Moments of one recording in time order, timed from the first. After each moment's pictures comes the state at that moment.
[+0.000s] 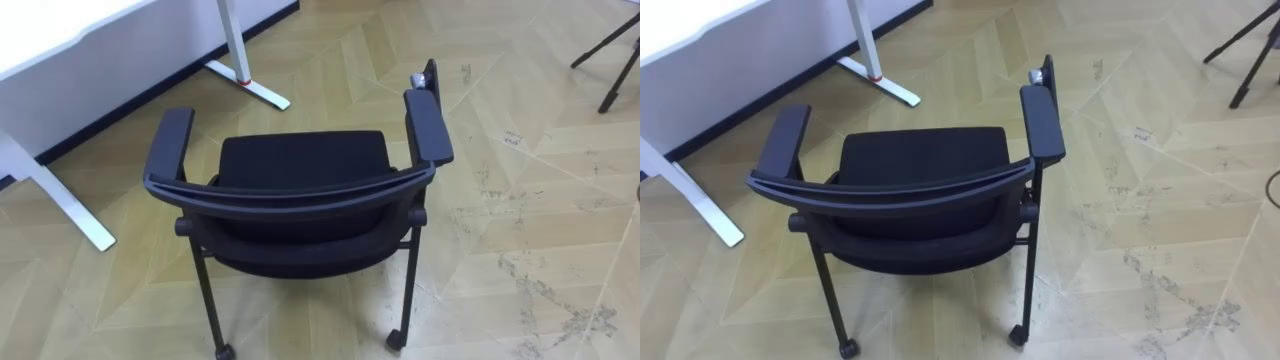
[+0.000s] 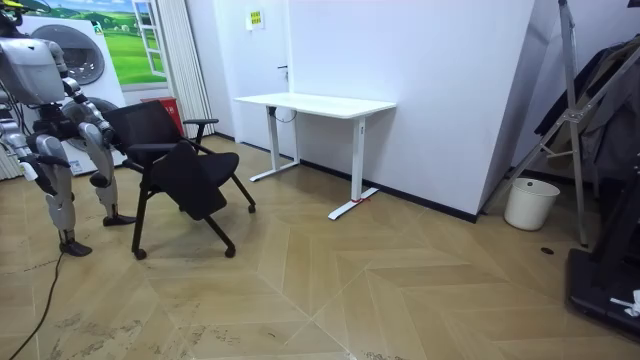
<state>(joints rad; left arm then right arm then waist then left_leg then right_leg) 0.15 0.18 -0.08 1.12 -0.23 -0.06 -0.02 0.14 -0.21 0.05 1.20 0.42 0.00 0.04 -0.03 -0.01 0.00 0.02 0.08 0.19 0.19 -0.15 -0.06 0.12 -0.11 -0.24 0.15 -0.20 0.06</state>
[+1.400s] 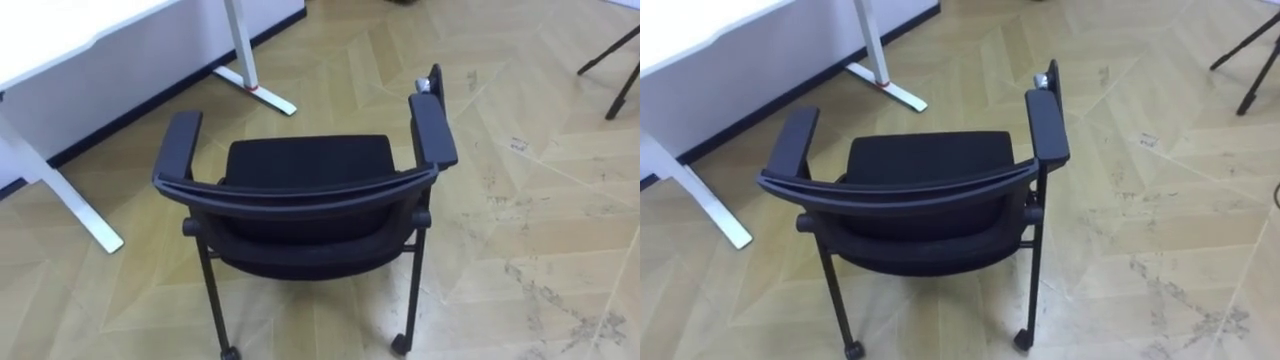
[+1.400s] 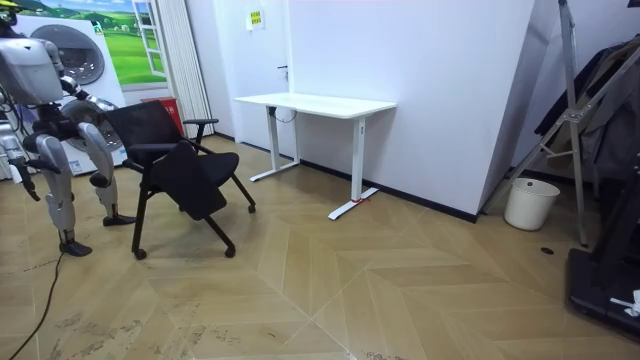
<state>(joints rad) 0.18 0.25 0.23 0.88 0.12 -0.05 0.48 0.14 -0.23 -0.12 1.24 0.42 0.01 -0.04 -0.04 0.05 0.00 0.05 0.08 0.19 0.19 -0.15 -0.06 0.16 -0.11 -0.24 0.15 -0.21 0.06</state>
